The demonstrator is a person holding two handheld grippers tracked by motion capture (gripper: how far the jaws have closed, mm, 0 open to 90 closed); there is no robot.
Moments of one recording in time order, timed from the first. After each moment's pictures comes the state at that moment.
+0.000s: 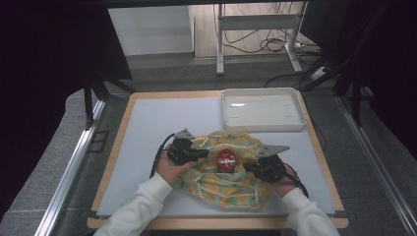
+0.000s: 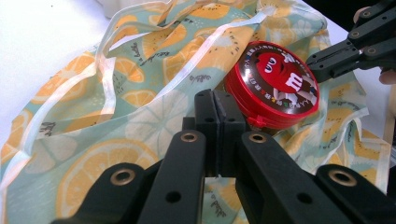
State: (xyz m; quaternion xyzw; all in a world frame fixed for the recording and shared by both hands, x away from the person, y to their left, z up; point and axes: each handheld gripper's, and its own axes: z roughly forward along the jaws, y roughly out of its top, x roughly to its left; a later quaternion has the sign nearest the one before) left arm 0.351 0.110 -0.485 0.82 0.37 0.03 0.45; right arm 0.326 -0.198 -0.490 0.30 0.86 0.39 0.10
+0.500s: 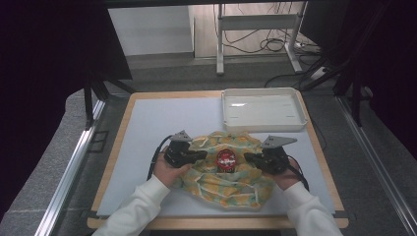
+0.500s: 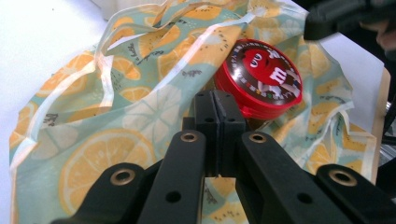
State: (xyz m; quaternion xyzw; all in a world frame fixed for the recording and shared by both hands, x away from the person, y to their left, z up) left arm 0.339 0.116 -0.481 0.81 0.36 0.03 0.45; right arm 0.336 -0.201 -0.464 0.30 0.84 0.43 0.12
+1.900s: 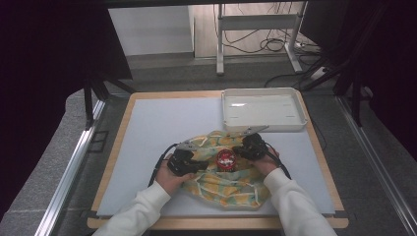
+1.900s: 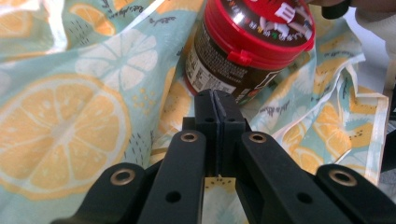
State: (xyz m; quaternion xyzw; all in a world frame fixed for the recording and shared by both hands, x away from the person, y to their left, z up) left arm 0.331 0.107 -0.508 0.84 0.35 0.01 0.41; right arm 0.401 -0.158 -0.508 0.34 0.86 0.36 0.10
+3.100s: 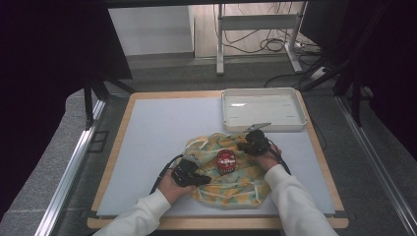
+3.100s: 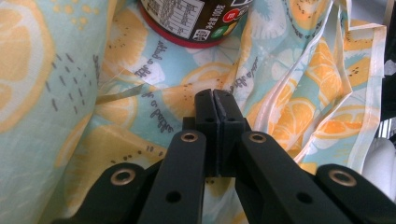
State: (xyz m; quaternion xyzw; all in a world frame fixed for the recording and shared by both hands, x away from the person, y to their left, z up) left arm 0.317 0.096 -0.534 0.87 0.33 -0.05 0.37; right arm 0.425 -0.170 -0.523 0.37 0.85 0.34 0.11
